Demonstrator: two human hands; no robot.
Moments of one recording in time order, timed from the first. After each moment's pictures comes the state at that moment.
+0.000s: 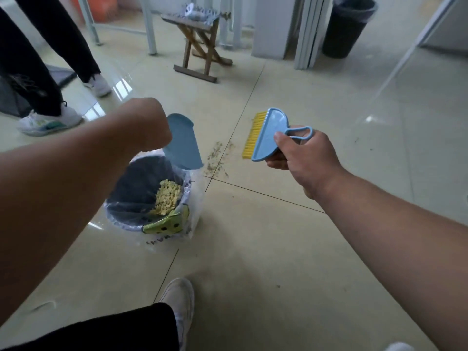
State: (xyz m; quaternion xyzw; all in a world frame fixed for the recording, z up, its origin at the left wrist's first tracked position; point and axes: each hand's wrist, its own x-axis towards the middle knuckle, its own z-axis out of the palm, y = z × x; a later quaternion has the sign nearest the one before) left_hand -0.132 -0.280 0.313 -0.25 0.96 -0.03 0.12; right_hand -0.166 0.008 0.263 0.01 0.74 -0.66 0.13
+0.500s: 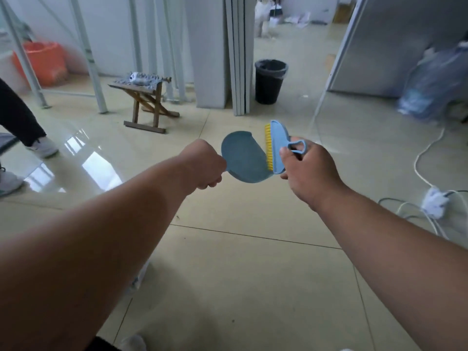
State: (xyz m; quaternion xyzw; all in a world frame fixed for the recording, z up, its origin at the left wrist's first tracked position) left_hand -0.180 -0.051 0.367 -0.21 0.88 0.40 0.13; right_hand -0.177 0.165 0.358 -0.02 0.87 -0.49 -0.07
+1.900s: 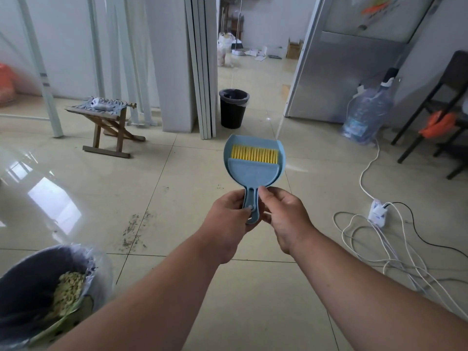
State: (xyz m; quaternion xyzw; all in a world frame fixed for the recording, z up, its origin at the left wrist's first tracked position) left_hand -0.126 0.060 0.353 -0.08 0.58 0.80 0.13; right_hand -0.151 0.195 0.348 0.12 0.70 -0.70 0.04
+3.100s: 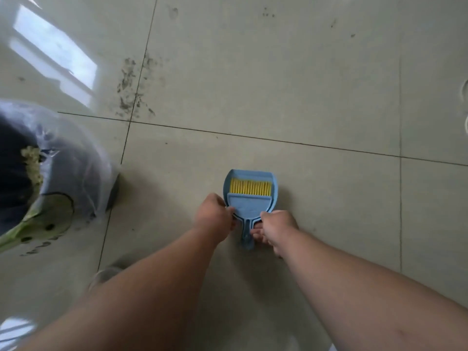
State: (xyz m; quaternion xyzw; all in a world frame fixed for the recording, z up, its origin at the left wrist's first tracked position) left_hand -0.078 -0.015 -0.062 -0.40 0.73 0.47 0.29; right_hand -0.080 0.137 -0.073 0.44 0.66 -0.49 0.36
